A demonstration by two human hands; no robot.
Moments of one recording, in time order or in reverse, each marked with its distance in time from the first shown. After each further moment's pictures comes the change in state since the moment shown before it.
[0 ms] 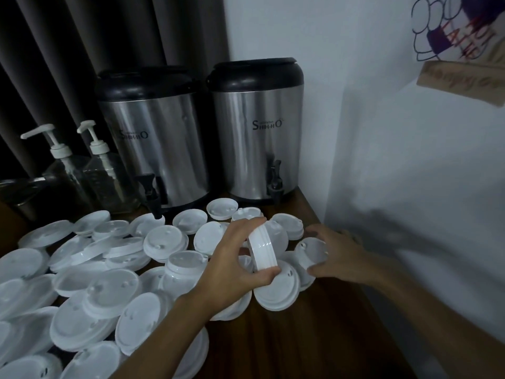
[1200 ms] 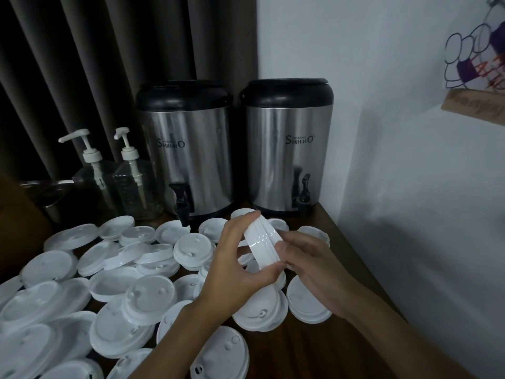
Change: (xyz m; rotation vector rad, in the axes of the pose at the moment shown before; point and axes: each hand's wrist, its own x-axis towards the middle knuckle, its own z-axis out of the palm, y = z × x) left_hand -0.014 -0.004 -0.056 -0.168 0.244 0.060; right_hand -0.025 -0.159 0.028 1.007 -0.029 -0.263
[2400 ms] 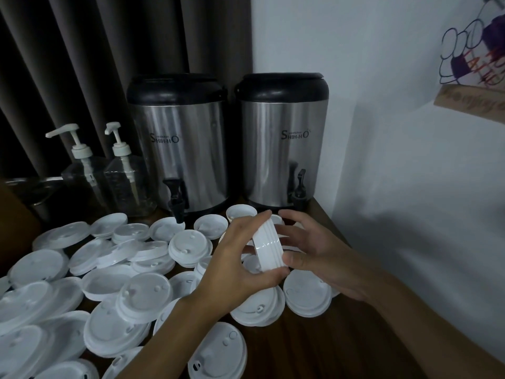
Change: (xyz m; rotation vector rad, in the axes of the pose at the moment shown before) left_hand 0.001 0.007 -0.004 0.076 -0.174 0.041; right_hand -0.001 -0.008 -0.029 -0.096 -0.067 0.086
